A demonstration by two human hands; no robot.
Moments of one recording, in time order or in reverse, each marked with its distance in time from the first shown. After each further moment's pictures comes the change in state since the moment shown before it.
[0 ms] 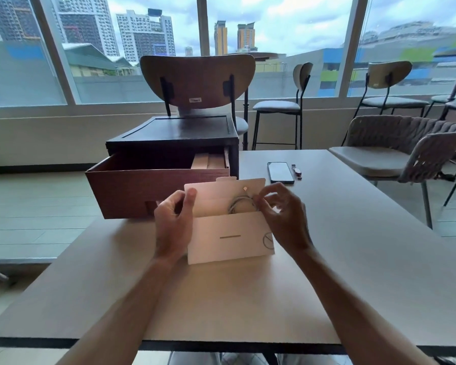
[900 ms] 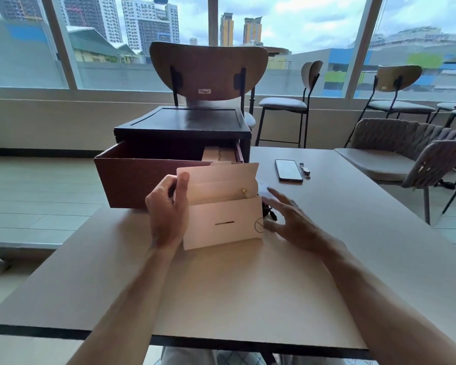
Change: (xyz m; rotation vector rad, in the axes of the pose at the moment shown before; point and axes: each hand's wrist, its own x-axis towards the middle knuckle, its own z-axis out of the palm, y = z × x) left_hand 0.017 -0.006 -0.023 0.141 0.193 0.103; right_hand 0.024 0.068 -0.007 -0.490 -0.643 -0.028
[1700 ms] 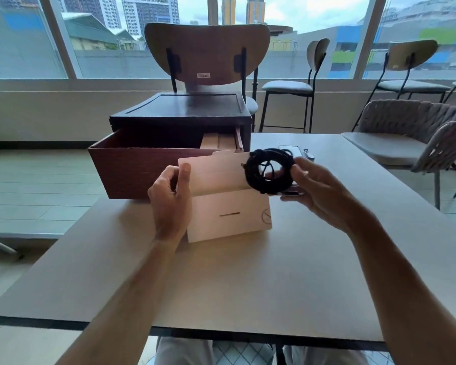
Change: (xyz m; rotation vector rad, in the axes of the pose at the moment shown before) left_hand -0.007 0.004 0.010 -0.003 -0.026 -0.057; right_hand -0.024 -0.049 -0.065 1.076 -0.021 -0.070
